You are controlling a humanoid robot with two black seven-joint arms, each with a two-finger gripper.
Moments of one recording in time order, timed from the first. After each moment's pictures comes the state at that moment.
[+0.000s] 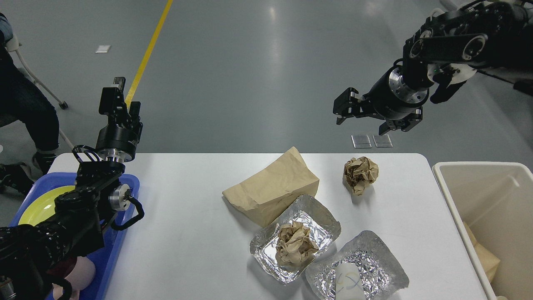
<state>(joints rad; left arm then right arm) -0.84 0.19 -0.33 -0.32 0.06 0.02 -0.85 2.06 -0.18 -1.20 1.12 0.19 0.58 -0.15</state>
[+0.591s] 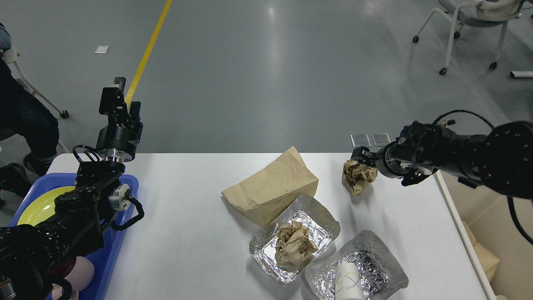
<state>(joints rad) -0.84 0.19 -0.33 -0.32 0.06 0.02 -0.85 1.42 -0.11 -1.18 0.75 0.20 0.16 -0.16</state>
